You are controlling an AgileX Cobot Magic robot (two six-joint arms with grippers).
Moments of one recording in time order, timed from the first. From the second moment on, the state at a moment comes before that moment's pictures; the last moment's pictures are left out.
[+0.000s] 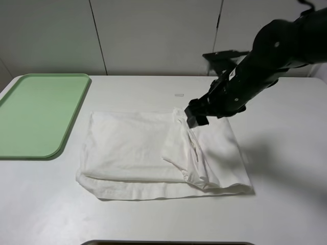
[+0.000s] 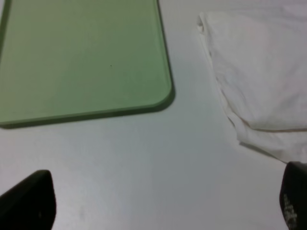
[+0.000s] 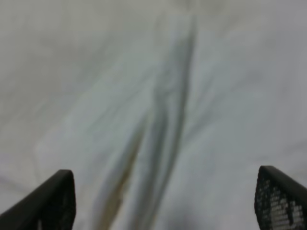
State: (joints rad) left arm -0.08 -0.01 -0.48 0.01 1.07 0.04; right arm 0.52 1.74 -0.97 0.27 0.50 -0.14
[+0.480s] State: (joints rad) left arm -0.08 -0.01 -0.48 0.01 1.07 0.04; right arm 0.24 1.32 -0.97 -0.13 0.58 0.08
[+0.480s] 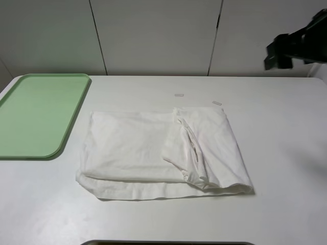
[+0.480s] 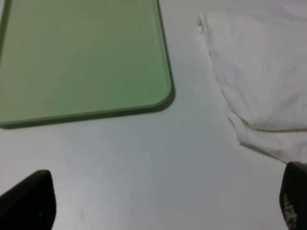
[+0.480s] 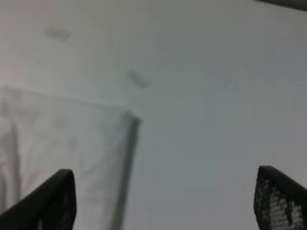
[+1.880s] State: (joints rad) left arm -0.08 -0.01 -0.48 0.01 1.07 0.04; right arm 0.06 0.26 -0.81 -0.24 0.86 0.08
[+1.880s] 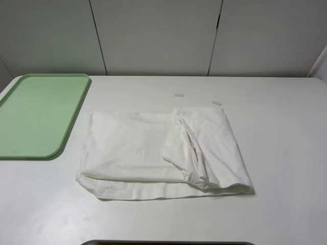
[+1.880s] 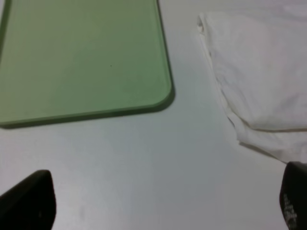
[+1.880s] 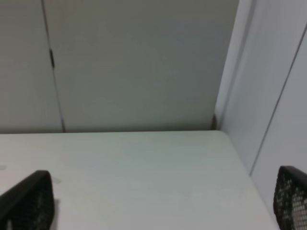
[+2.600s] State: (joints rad) left arm -0.08 -0.01 -0.48 0.01 1.07 0.04; right arm 0.06 -0.01 -0.51 0.09 0.77 -0.16
